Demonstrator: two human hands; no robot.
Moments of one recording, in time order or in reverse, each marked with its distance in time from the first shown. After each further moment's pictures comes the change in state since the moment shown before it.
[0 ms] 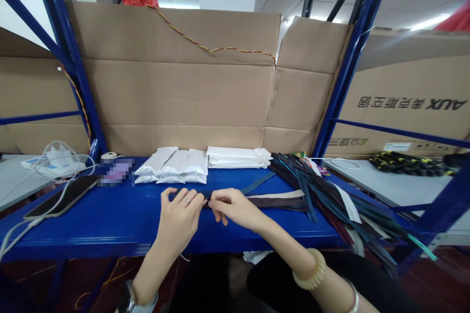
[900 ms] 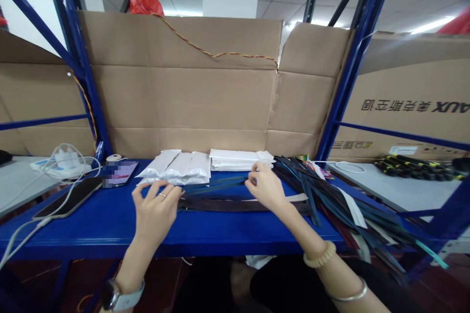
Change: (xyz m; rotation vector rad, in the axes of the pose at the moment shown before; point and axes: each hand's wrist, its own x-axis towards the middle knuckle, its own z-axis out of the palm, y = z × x) left_hand -0.003 -0.047 -0.014 0.209 0.200 -0.011; right_hand -0.001 0.018 -0.070 -1.147 0.591 0.028
